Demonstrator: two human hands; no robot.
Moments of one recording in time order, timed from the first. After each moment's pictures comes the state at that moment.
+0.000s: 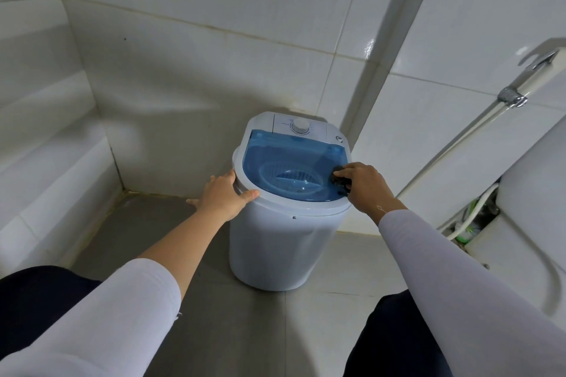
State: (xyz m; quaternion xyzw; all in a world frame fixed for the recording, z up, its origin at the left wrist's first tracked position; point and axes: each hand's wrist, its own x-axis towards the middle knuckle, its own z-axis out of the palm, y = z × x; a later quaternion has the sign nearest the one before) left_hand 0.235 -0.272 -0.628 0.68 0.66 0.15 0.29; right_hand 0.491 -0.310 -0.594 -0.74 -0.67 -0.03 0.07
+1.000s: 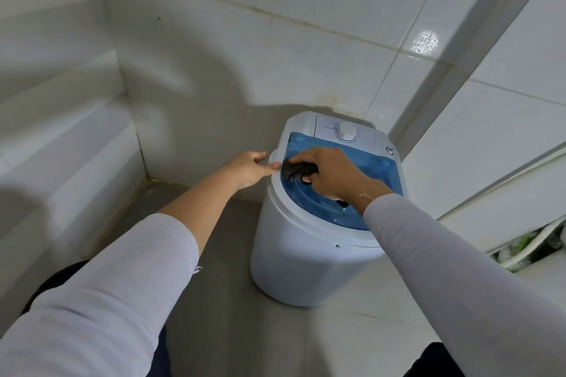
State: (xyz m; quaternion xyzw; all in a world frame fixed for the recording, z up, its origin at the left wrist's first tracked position) left_hand 0.210 -0.163 -0.639 0.63 0.58 0.21 0.48; right_hand 0.376 -0.220 -0.576 -0.61 -0.78 0.10 0.06
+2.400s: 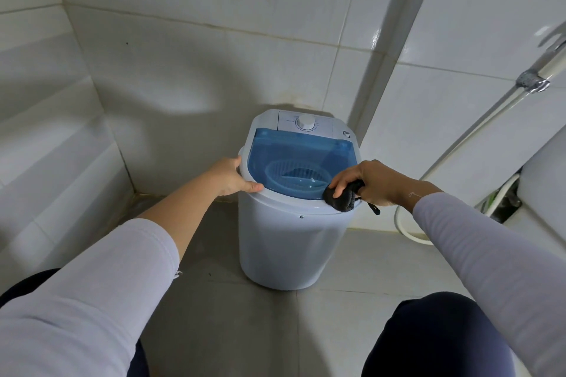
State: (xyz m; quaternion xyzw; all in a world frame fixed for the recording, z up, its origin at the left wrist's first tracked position) left_hand 0.230 -0.242 -0.598 0.69 0.58 0.15 0.41; right_hand 0.498 -0.313 -0.566 -0.64 -0.75 0.17 0.04
